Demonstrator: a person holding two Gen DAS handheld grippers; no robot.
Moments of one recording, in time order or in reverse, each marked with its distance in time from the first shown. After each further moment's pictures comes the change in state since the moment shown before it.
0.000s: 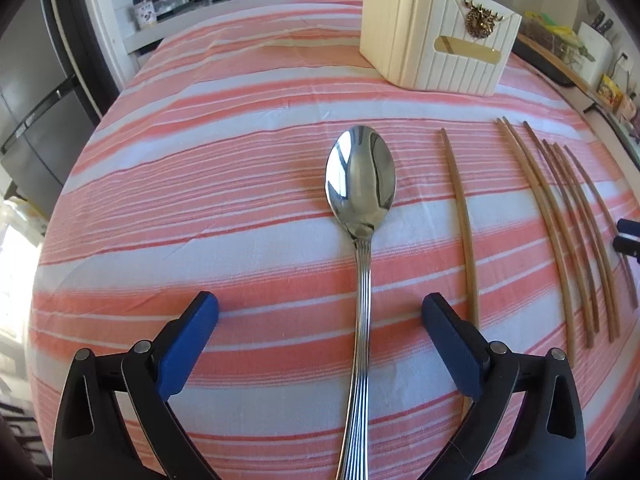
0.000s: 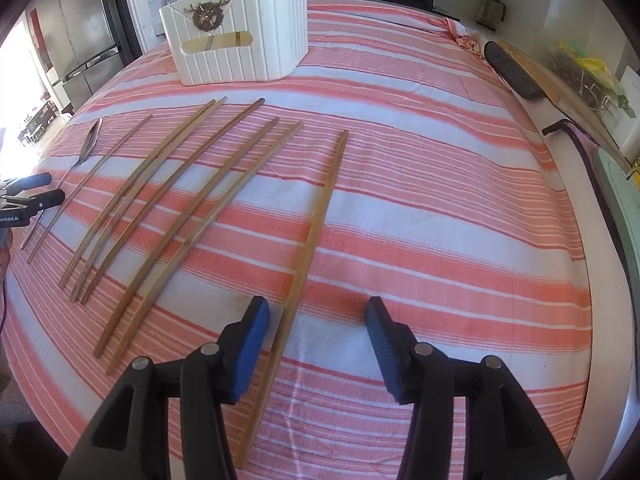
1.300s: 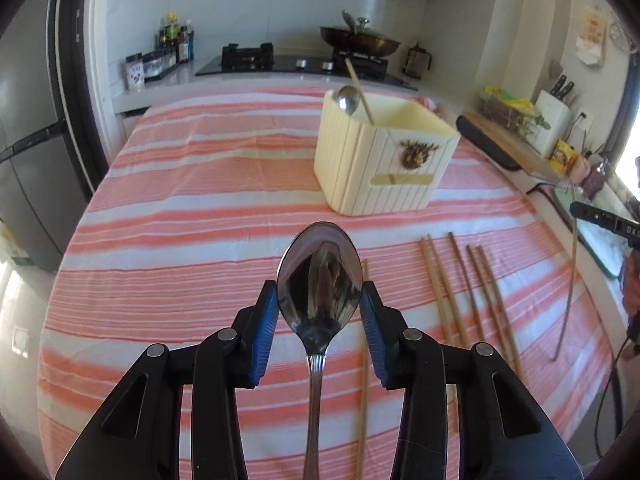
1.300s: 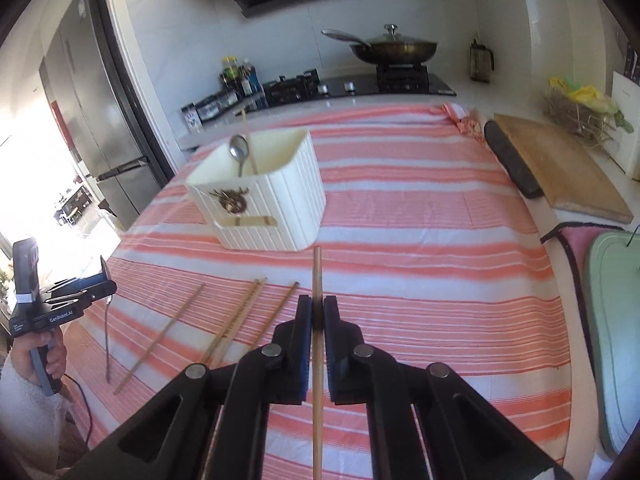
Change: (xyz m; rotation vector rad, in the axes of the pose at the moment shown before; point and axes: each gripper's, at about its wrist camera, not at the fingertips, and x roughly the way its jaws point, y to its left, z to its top) left arm -0.092 -0.008 0.038 -0.038 -0.259 -0.167; right arm -0.093 -0.022 0.084 0.120 -0.330 0.172
